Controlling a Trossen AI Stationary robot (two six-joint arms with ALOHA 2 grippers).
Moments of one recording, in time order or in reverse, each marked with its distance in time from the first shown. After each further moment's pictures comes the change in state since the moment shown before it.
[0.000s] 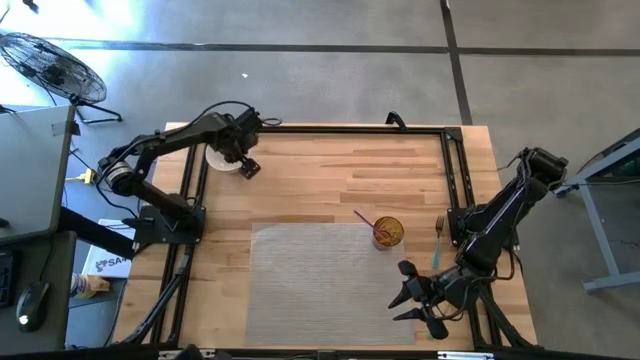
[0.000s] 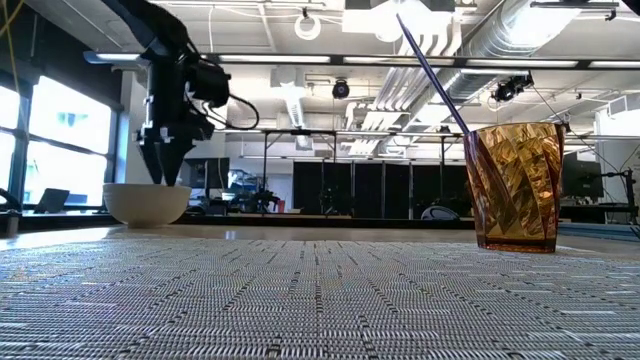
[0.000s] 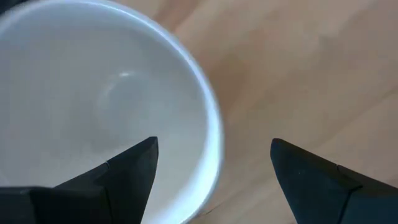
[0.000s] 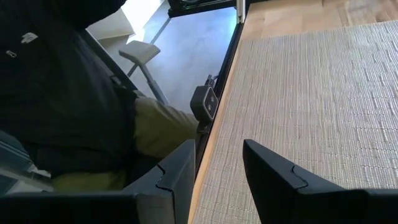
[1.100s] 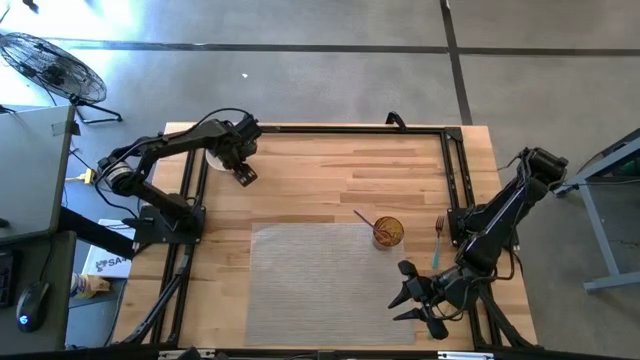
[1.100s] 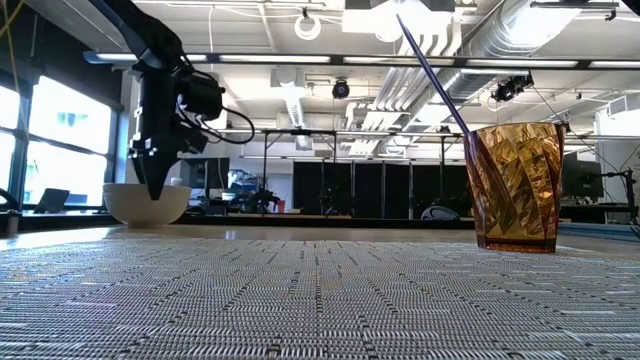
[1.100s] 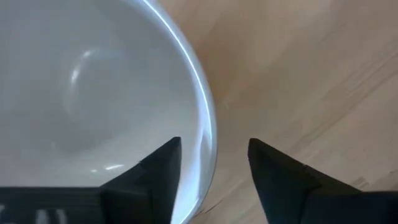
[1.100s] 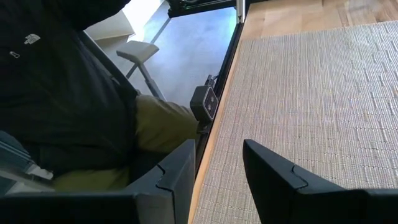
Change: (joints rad) left arm 0.002 -0.001 -0.098 0.054 0.028 0.067; right arm 0.000 0.000 0.000 0.000 0.000 0.000
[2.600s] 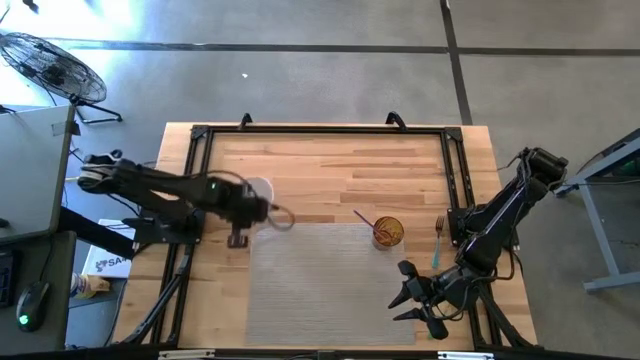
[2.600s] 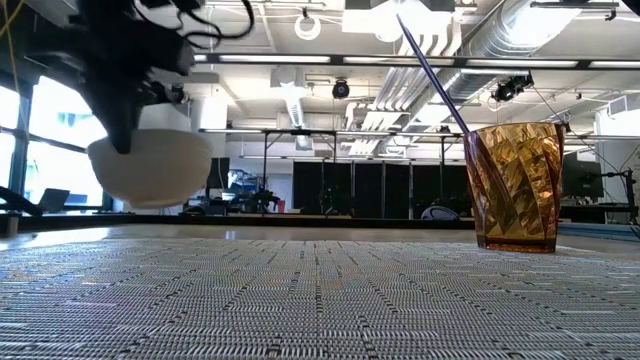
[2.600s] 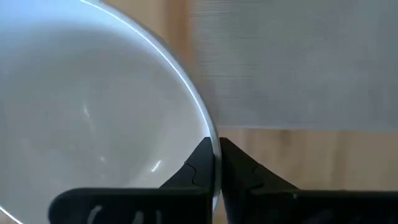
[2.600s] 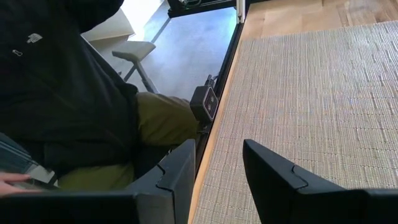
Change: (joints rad) left arm -0.896 -0.213 0.002 -0.099 -0.031 -0.186; right arm 0.000 0.000 0.000 0.000 0.000 0.000
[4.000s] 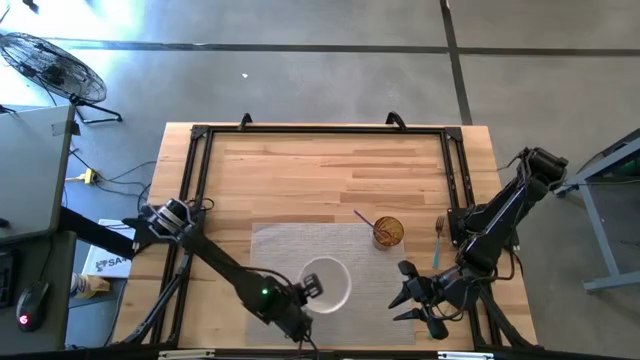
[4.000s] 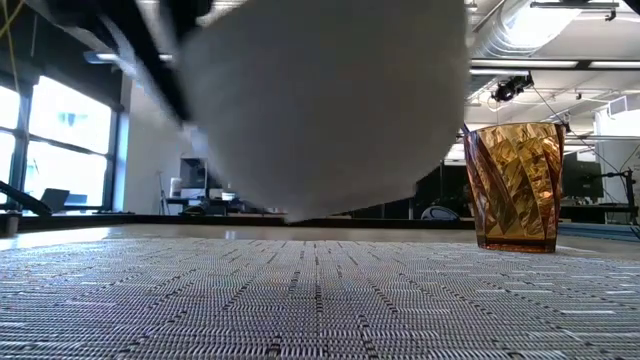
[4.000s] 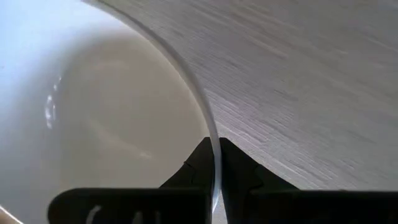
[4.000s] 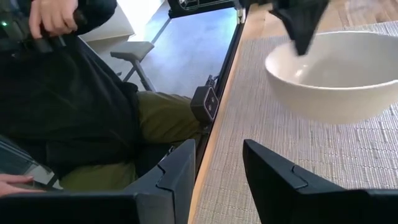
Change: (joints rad) left arm -0.522 0.779 0.711 0.177 -0.234 0.657; right arm 0.000 0.000 0.000 0.000 0.002 0.000
